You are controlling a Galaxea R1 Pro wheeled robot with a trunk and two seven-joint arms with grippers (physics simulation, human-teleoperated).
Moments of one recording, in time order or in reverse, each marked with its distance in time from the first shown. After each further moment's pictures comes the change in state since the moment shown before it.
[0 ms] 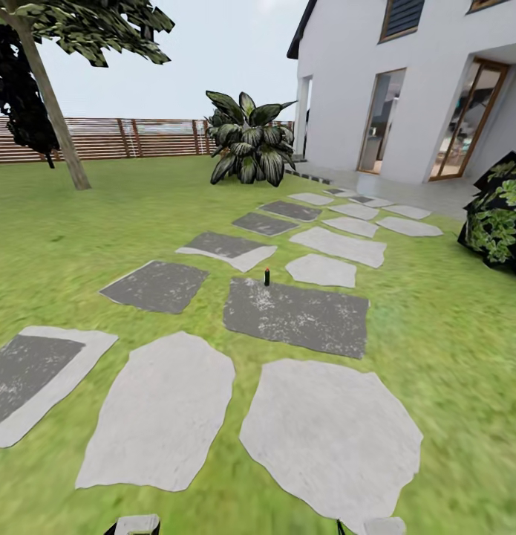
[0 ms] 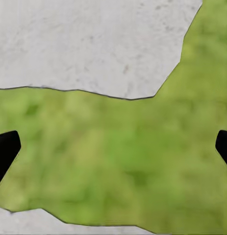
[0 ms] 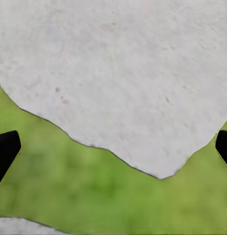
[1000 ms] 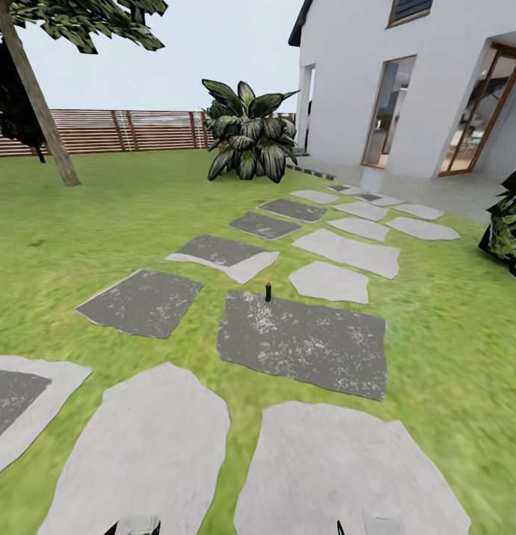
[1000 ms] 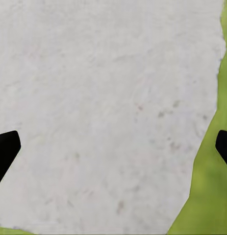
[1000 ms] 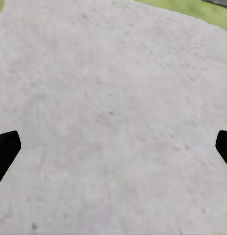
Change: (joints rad) left arm 0.000 -0.001 0.000 0.000 0.000 0.000 0.000; right arm 0.000 0.001 0.000 0.002 0.002 0.001 -0.001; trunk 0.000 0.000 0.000
